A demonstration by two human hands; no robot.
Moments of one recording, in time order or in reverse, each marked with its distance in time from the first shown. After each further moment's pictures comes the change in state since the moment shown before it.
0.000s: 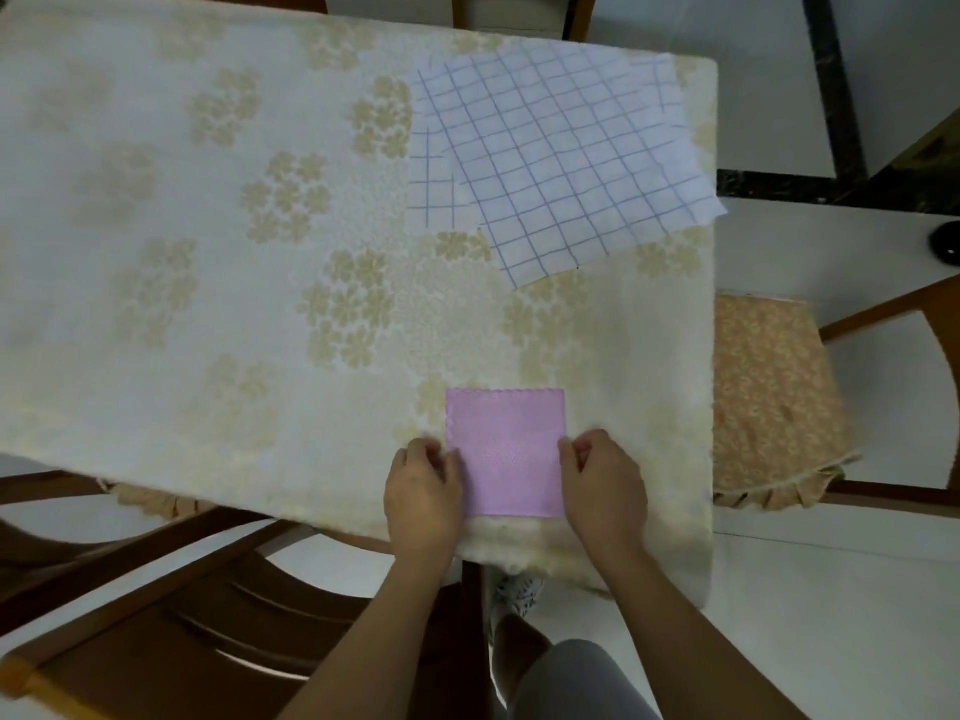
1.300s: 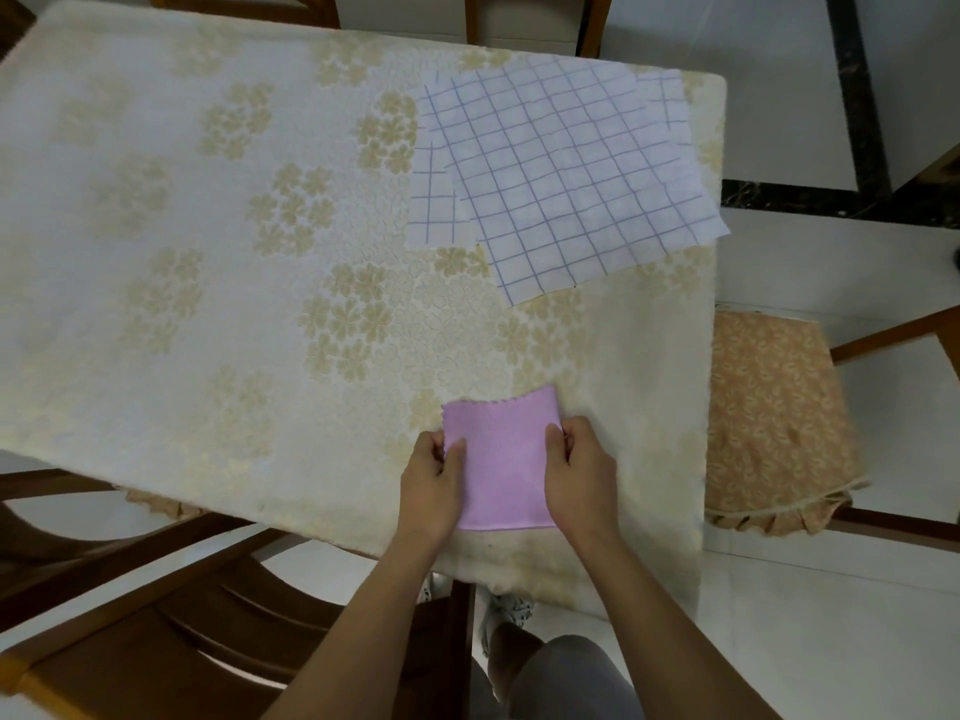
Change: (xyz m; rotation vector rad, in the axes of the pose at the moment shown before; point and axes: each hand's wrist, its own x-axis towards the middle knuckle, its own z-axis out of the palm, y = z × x) left_hand 0.013 0.030 0.005 -0.328 -0.226 -0.072; right_hand 0.019 -0.029 -0.019 0.351 -0.161 -0.016
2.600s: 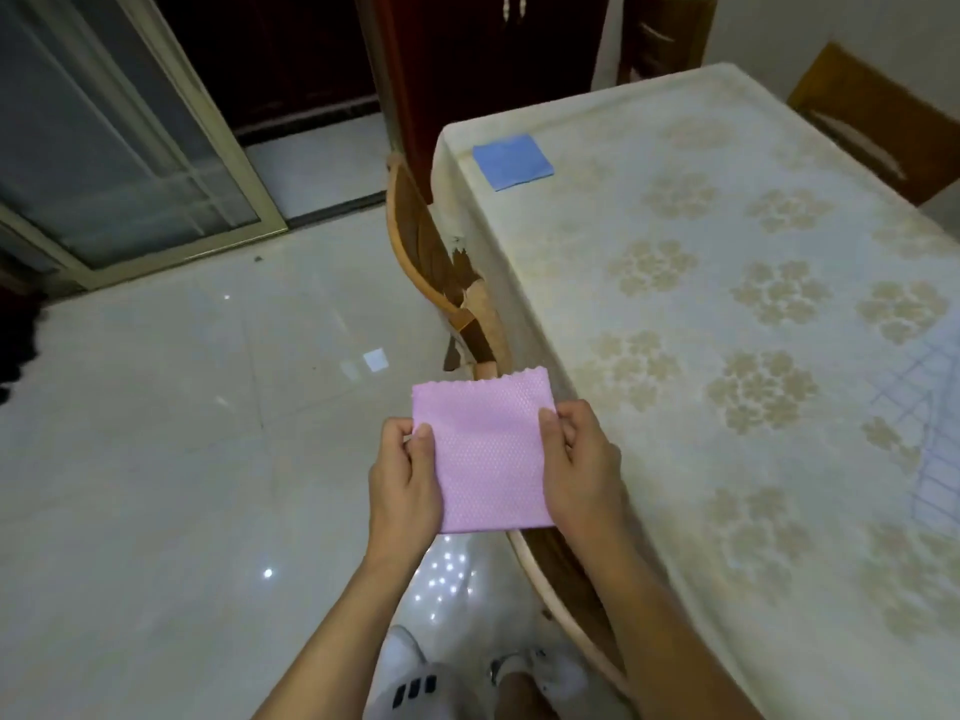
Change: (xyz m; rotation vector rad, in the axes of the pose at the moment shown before) left_hand -0.242 -0.133 -0.245 -0.428 1.062 -0.132; right_hand -0.252 -0.145 0.174 -0.168 -0.699 -0.845
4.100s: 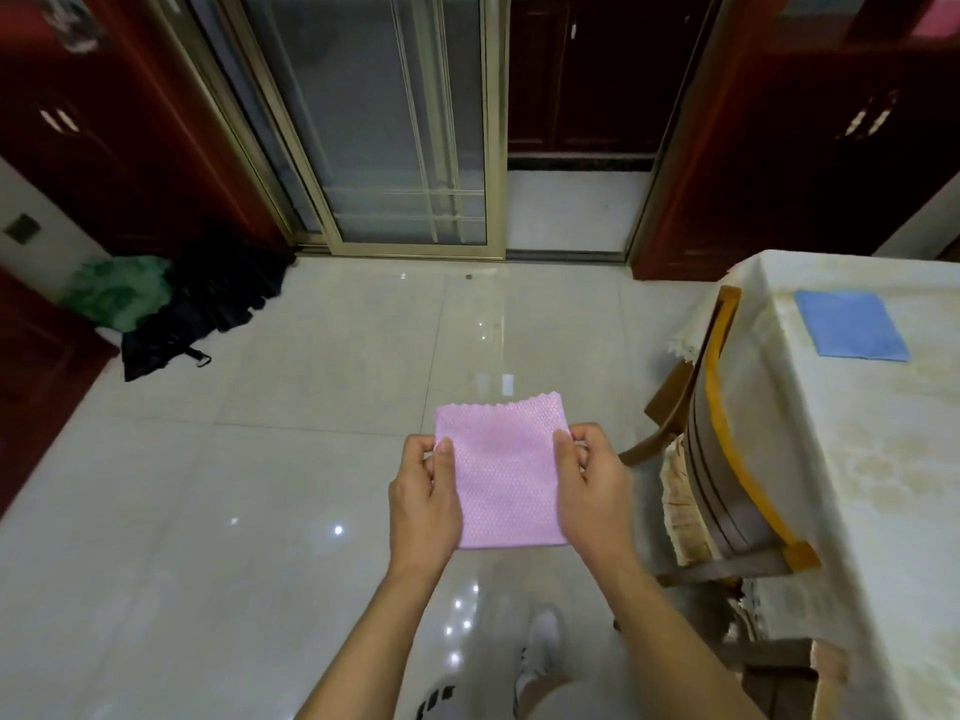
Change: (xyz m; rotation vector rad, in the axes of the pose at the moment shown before) left_hand 0.193 -0.071 -0.250 -0.064 0.476 -0.183; right_hand 0.084 -0.204 0.304 -0.008 -0.375 -0.222
